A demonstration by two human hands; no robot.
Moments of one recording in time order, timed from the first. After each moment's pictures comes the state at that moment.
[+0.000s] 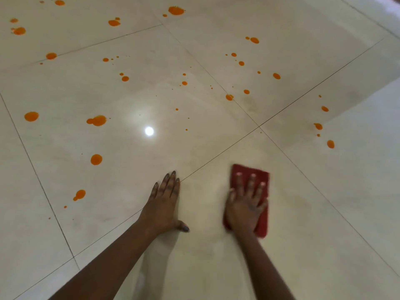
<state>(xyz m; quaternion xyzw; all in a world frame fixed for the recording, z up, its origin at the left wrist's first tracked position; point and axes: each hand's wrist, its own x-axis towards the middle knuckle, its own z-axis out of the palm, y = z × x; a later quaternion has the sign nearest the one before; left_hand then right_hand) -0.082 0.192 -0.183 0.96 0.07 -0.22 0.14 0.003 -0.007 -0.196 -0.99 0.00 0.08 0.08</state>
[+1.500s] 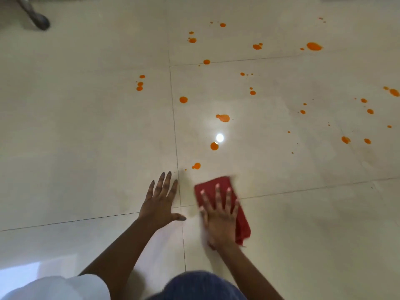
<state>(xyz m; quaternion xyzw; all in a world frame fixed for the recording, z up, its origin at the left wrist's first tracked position) -0.287 0.305 -0.143 0.91 0.34 -0.24 0.07 -0.160 0.167 -0.182 -0.86 -0.48 0.16 0.03</state>
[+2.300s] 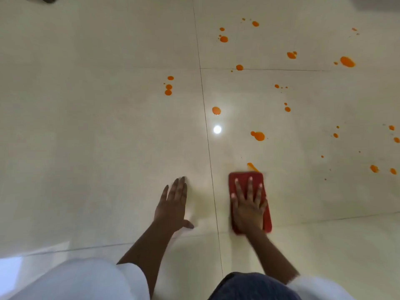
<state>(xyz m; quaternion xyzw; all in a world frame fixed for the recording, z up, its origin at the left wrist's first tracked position) -0.319 0.405 -0.155 0.90 0.33 -0.25 0.14 -0.135 0.273 -0.174 -0.91 -0.35 0.20 -0.02</state>
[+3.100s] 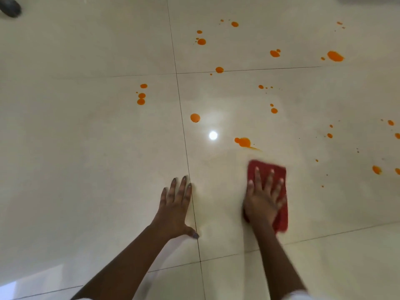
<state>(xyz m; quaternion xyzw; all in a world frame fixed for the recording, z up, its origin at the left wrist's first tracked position) -0.244 0.415 -0.179 0.91 0.29 -0.21 0.20 -0.041 0.294 -0.195 -0.97 -0.21 0.10 0.08</state>
